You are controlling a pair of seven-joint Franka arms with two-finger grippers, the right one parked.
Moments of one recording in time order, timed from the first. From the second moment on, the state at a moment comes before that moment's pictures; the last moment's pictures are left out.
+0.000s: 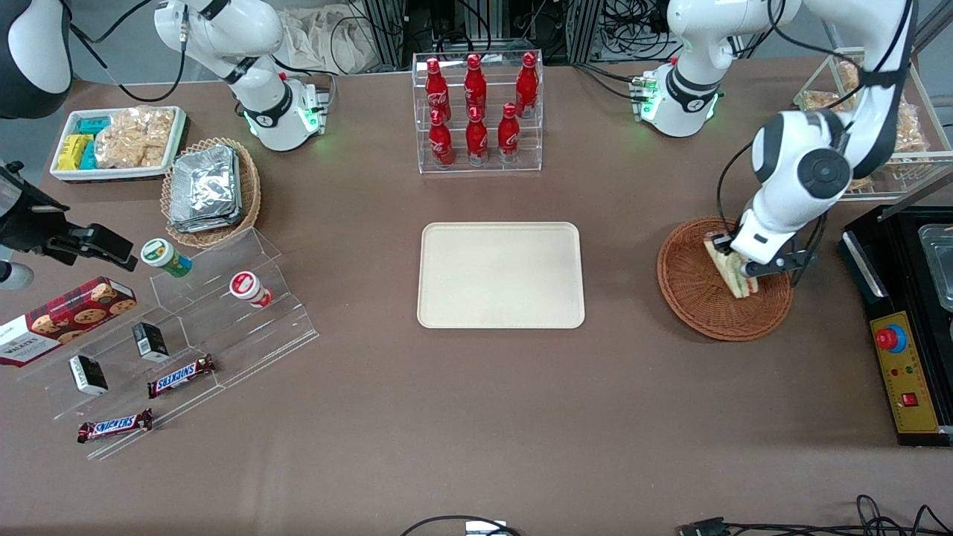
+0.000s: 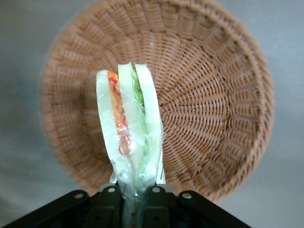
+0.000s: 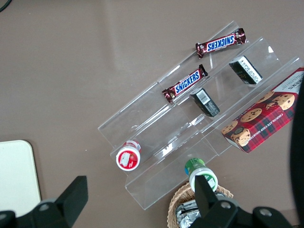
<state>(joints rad) 0.08 -0.08 -0.12 -2.42 0.13 2.24 -0.26</state>
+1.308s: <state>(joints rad) 0.05 0.12 -0.70 -1.50 0.01 1.44 -0.60</state>
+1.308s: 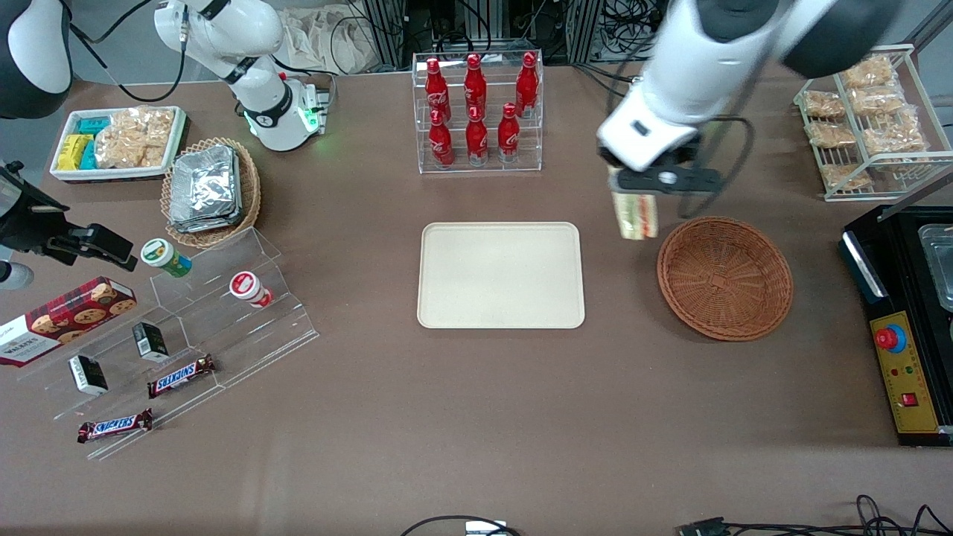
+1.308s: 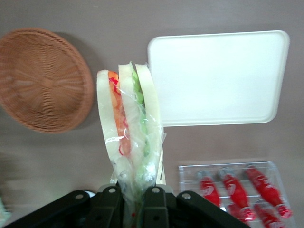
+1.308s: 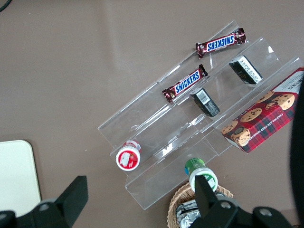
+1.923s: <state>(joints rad) 0.04 0.35 -0.74 -1.75 0.15 1.87 -0.67</state>
